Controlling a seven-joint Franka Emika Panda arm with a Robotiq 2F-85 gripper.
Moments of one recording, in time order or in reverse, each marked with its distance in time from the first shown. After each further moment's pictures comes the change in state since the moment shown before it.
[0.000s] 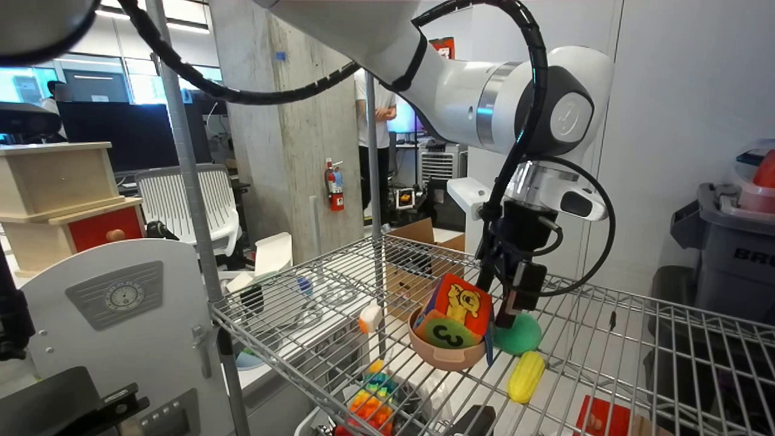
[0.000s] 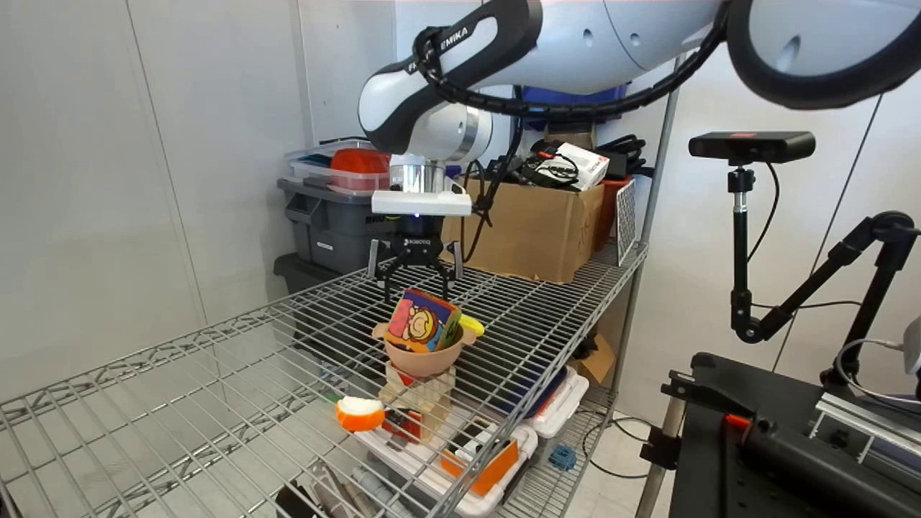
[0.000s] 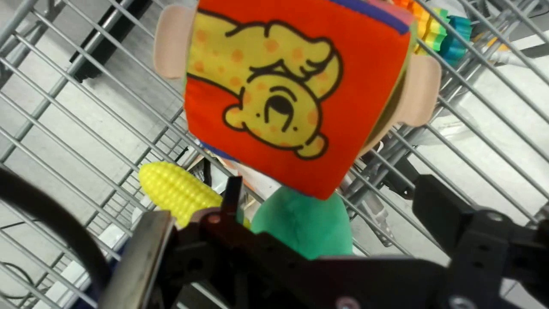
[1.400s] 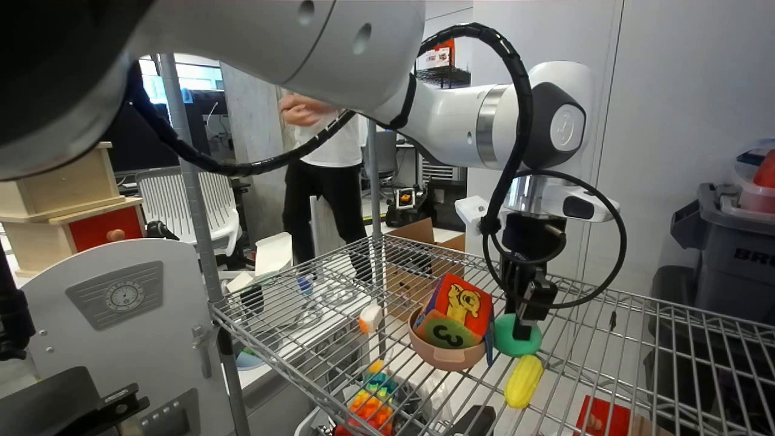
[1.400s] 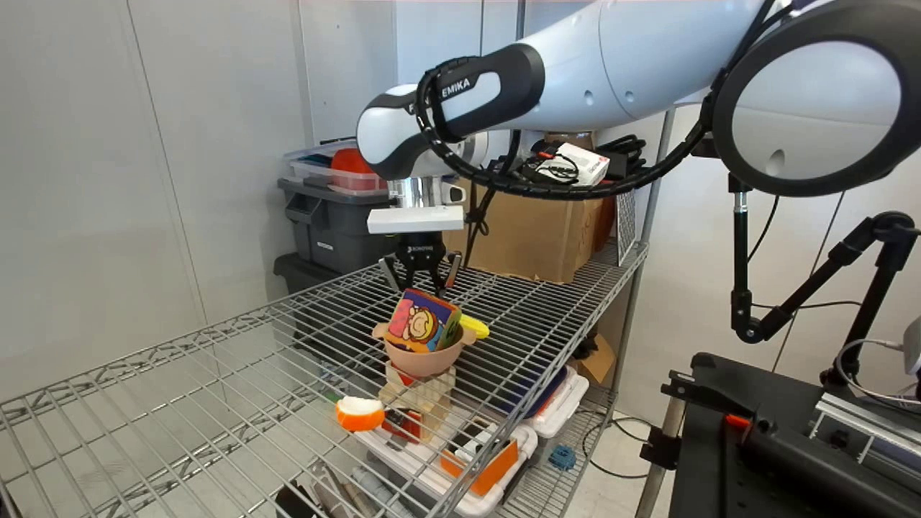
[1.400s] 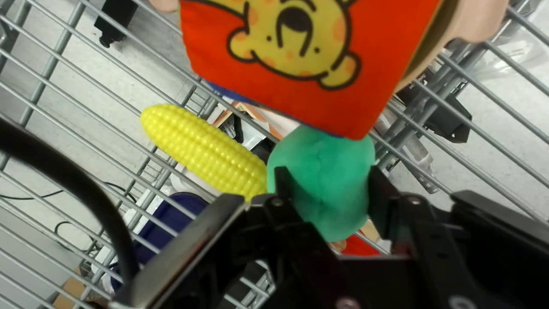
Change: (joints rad) arm -0.001 0.155 -0.016 0.240 -0.142 -0.021 0.156
